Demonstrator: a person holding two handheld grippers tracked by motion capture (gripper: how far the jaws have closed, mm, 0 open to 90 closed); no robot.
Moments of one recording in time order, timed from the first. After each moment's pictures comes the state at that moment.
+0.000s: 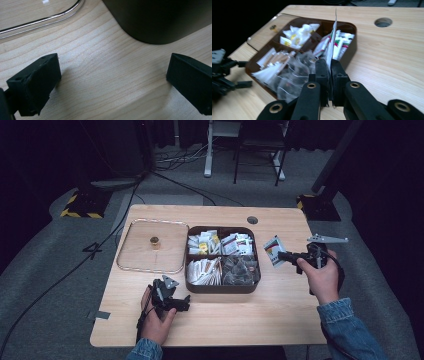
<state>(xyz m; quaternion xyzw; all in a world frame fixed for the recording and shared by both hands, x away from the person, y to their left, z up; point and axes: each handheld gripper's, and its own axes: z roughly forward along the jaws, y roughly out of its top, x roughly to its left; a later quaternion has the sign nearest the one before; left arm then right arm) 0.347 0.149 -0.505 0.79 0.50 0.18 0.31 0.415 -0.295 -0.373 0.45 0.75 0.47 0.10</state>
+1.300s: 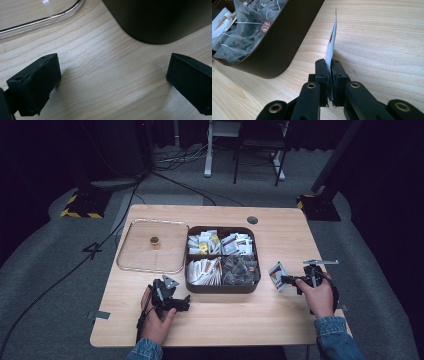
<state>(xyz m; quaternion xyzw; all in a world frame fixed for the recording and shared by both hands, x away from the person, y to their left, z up) 0.347 0.149 -0.505 0.79 0.50 0.18 0.31 0.409 -0.324 -0.467 0.53 0.75 0.40 0.05</state>
